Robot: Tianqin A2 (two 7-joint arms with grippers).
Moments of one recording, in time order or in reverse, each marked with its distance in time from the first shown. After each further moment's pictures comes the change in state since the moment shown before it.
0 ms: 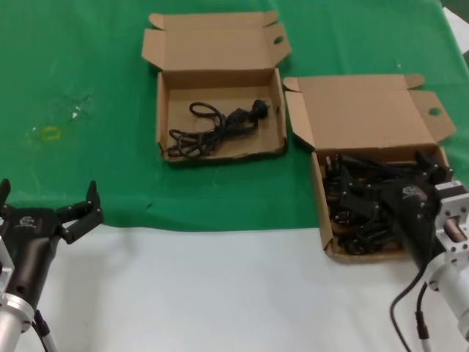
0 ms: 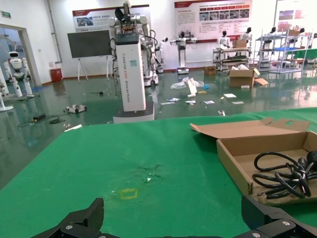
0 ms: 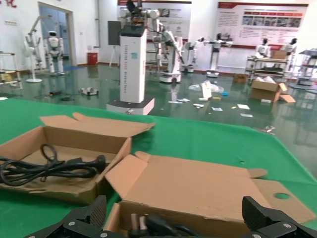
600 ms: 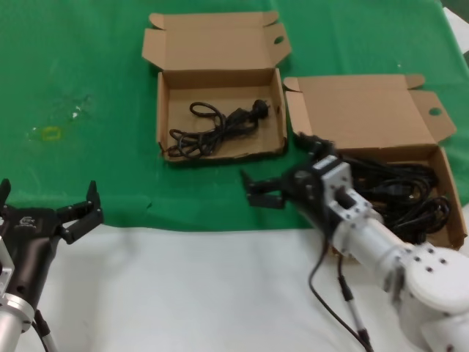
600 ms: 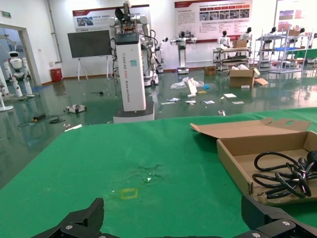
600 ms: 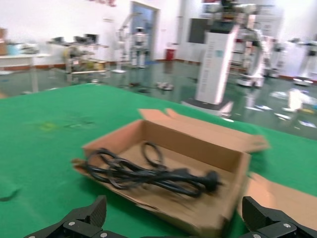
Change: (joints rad) left arm 0.000 0.000 0.000 0.000 0.000 0.000 0.000; right arm 0.333 -0.069 -0.263 -0.315 0.004 -0.151 -0.127
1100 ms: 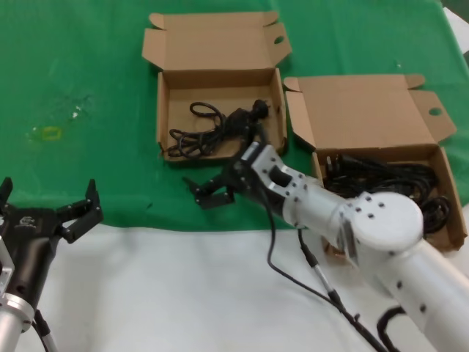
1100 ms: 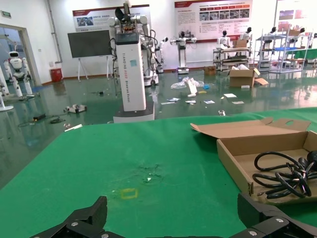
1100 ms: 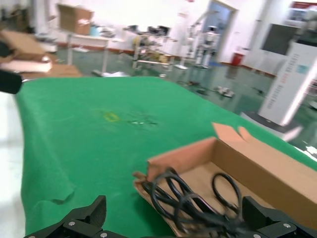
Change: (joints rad) left arm 0.000 0.000 0.000 0.000 0.000 0.000 0.000; right arm 0.291 -0.060 -0.231 -0.276 0.003 -0.132 -0.112
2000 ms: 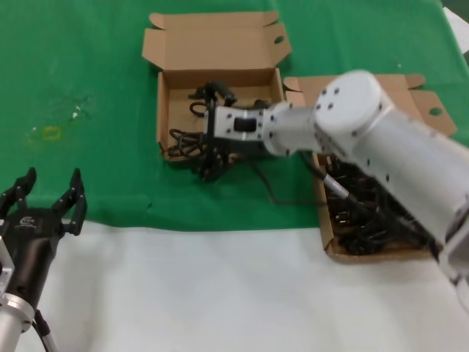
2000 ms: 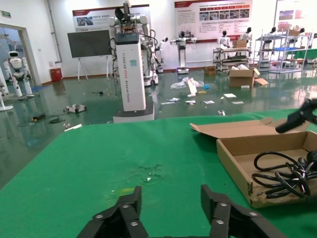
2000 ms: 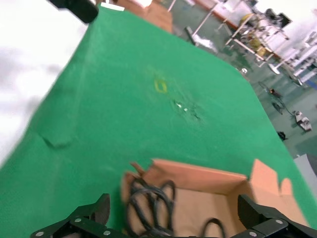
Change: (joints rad) left arm 0.000 0.000 0.000 0.000 0.000 0.000 0.000; right arm 0.524 -0.108 -0.415 -0.496 0.006 -0.238 -0.200
